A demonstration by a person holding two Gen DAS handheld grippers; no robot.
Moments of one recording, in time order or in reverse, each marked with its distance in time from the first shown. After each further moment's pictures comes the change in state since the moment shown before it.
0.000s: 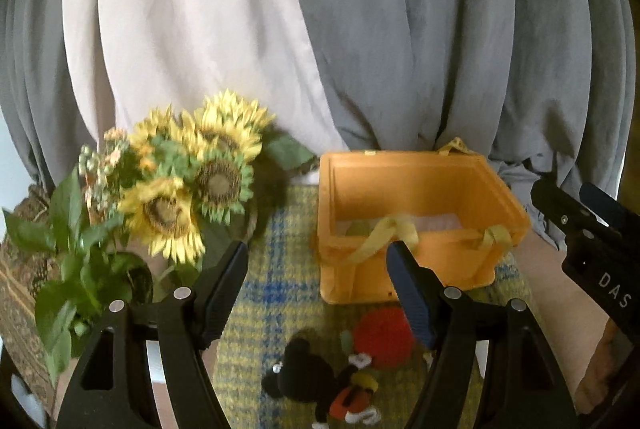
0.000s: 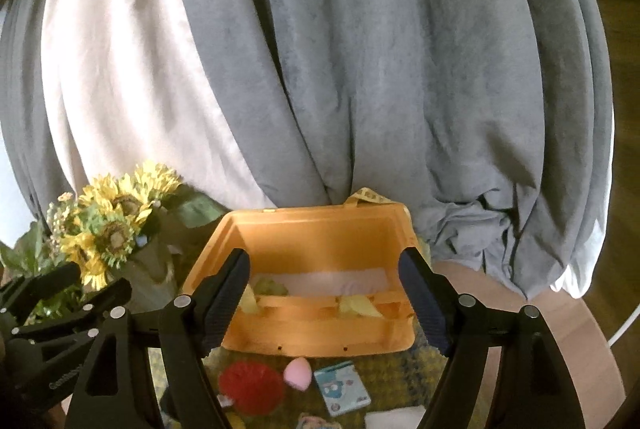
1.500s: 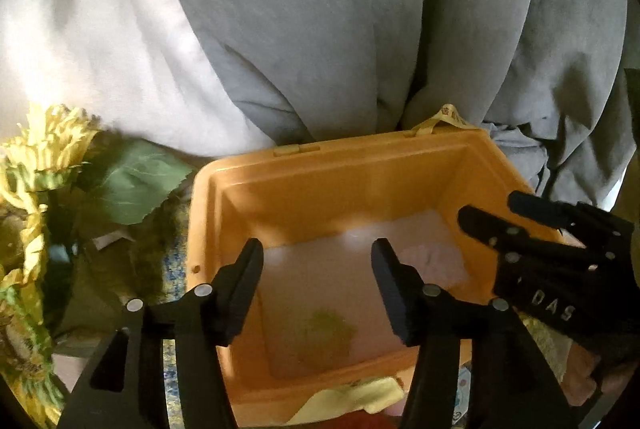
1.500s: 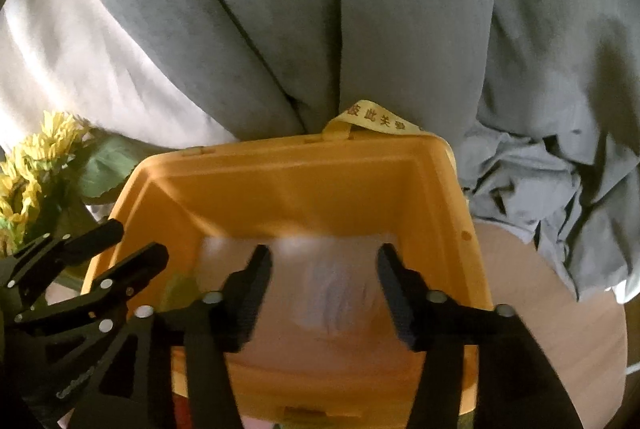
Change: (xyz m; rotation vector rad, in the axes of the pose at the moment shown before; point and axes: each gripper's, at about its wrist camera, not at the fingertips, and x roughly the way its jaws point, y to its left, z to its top) left arm 0.177 -0.074 0.074 0.150 0.203 -0.191; right arm 0.199 -0.041 0.014 0.042 0.404 0.017
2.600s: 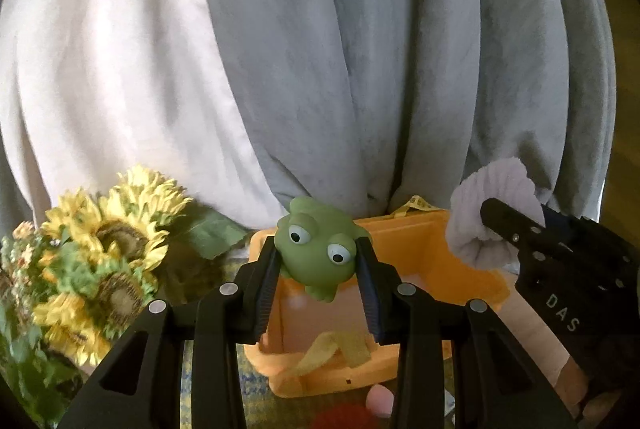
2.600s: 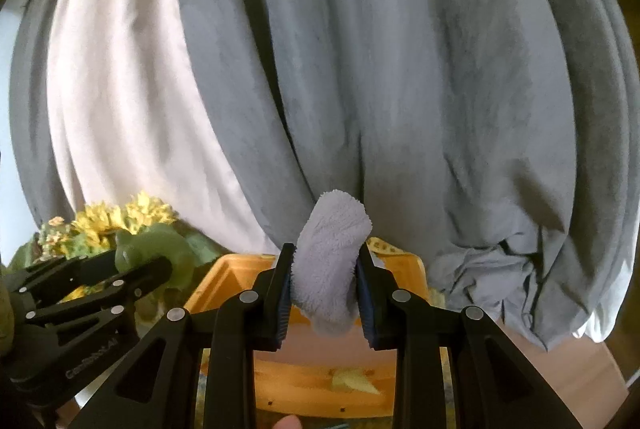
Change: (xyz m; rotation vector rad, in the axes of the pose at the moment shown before) left arm -0.119 -0.012 -0.021 -0.029 -0.336 0.064; right arm -0.138 0.030 -0.035 -0.071 -0.465 0.019
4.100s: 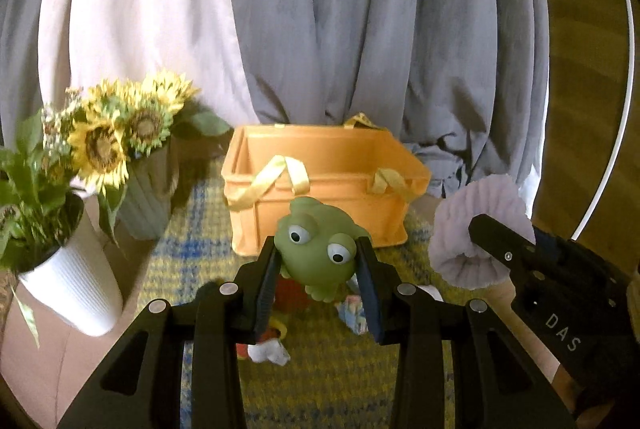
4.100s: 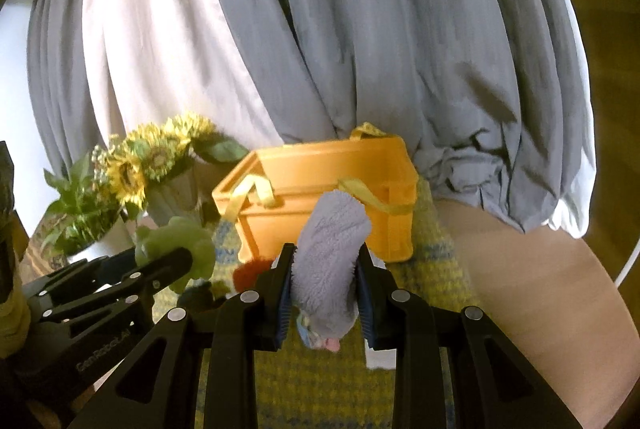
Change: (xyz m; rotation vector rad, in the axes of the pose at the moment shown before) left arm -0.125 -0.033 -0.125 -0.097 0.054 -0.081; right arm -0.140 0.003 -0.111 0.036 0.105 0.042
